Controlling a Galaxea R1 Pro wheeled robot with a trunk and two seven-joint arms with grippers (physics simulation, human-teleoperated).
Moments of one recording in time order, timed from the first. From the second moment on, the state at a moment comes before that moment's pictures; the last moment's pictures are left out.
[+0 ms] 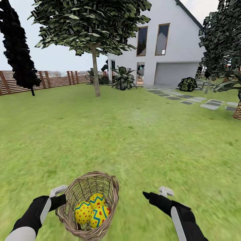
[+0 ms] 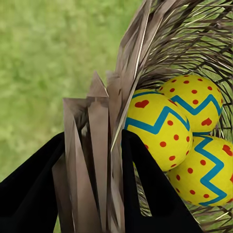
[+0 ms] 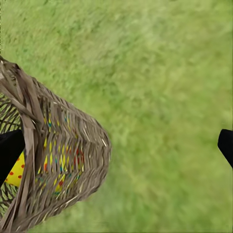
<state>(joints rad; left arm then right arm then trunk) -0.53 0.11 0.41 -0.66 -0.01 0.57 -0.11 -0.24 0.13 -0.20 -1.23 -0.16 0.66 0.22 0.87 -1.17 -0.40</state>
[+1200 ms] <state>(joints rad) -0.53 0.11 0.41 -0.66 -0.01 0.57 -0.11 -0.29 0.13 -0.20 -1.14 -0.15 0.62 0.13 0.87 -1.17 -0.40</state>
